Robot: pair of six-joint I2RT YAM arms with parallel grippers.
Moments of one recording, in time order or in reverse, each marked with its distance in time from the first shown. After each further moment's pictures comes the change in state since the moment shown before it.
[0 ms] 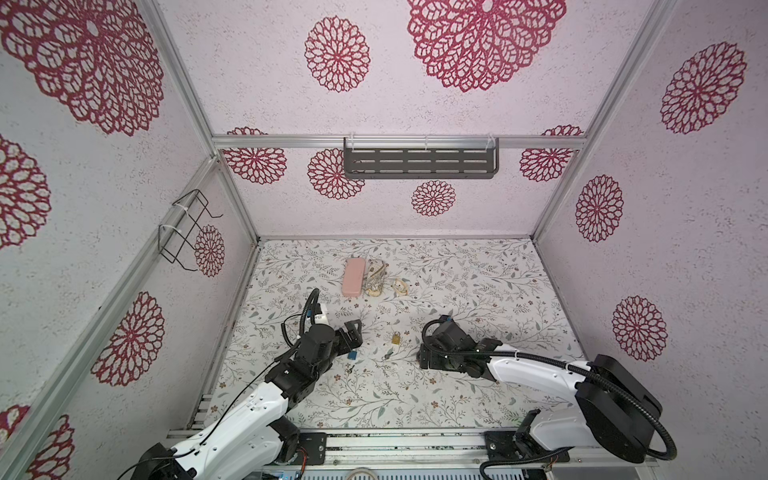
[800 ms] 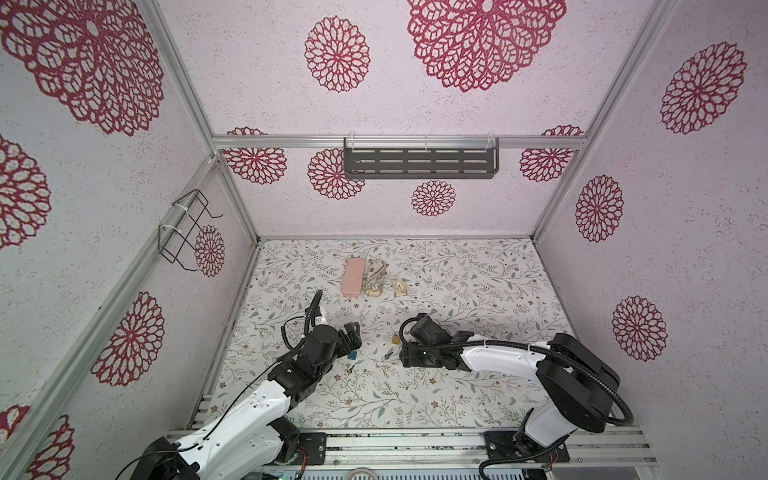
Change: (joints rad) left arm -0.011 0.018 0.000 -0.056 -0.046 -0.035; right arm 0.081 0.222 0.183 0.026 -0.037 0.002
